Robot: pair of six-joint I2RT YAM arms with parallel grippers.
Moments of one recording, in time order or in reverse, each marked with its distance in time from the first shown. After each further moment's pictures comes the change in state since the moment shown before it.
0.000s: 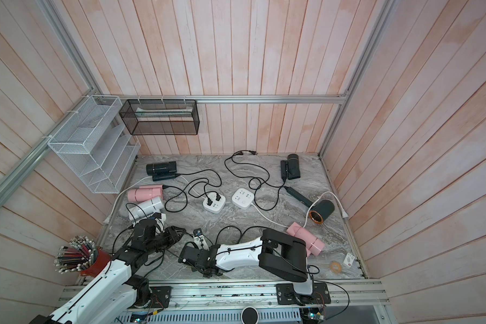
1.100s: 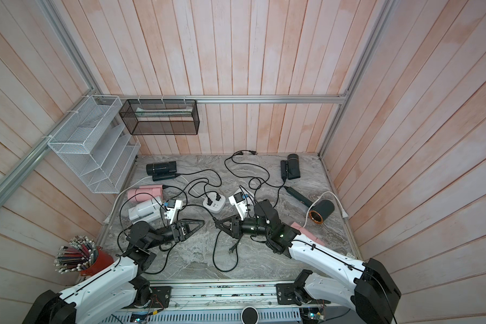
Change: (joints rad) left arm -0.193 0.153 -0.044 1.082 0.494 -0.266; right arm -0.577 -0.806 -0.475 0.482 -0.935 -0.250
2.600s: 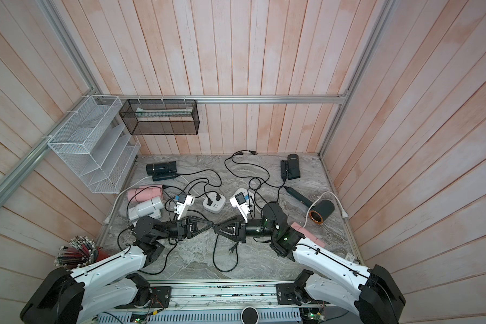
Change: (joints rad) left arm -0.109 0.151 0.121 0.168 0.092 -0.081; right arm -0.018 -0.055 -0.049 0.177 -0.179 0.050
